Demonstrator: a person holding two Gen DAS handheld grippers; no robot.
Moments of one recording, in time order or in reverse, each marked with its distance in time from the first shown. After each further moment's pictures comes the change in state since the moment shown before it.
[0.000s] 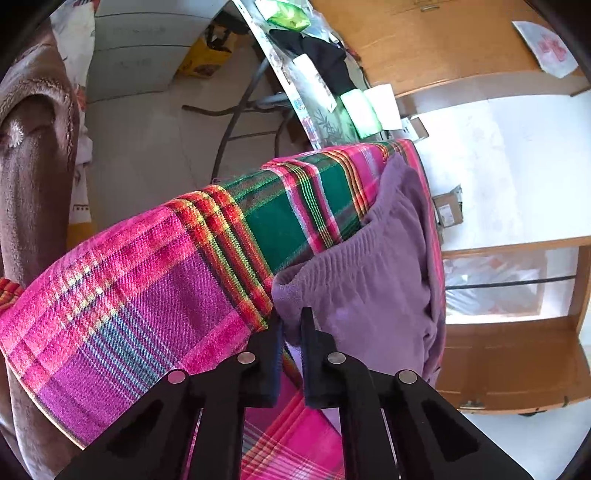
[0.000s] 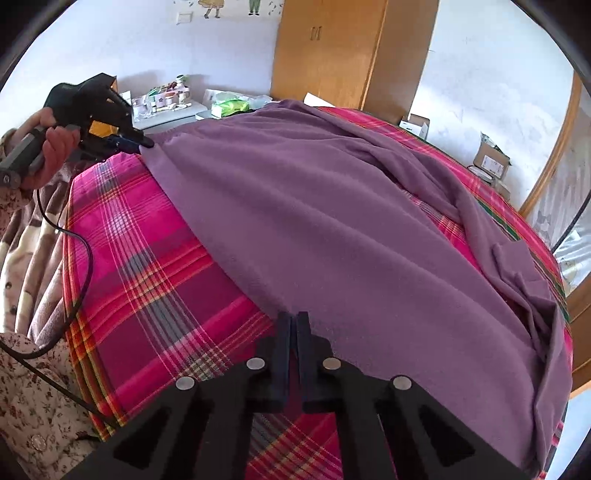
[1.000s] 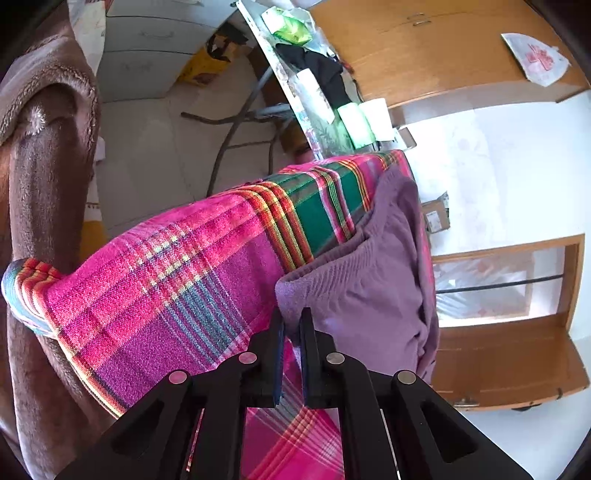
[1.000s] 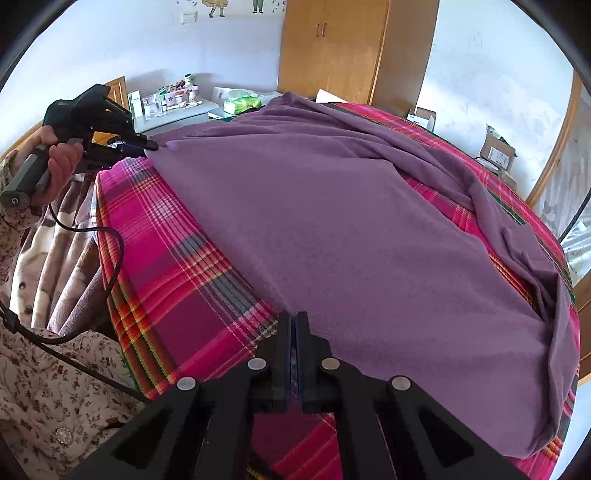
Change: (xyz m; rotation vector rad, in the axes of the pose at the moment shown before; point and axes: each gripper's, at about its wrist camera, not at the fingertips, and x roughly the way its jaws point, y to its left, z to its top) left arm -0.025 0.035 -0.011 -0.011 -0.031 -0.058; right arm -0.013 0.016 -0.005 0.007 0.024 0.042
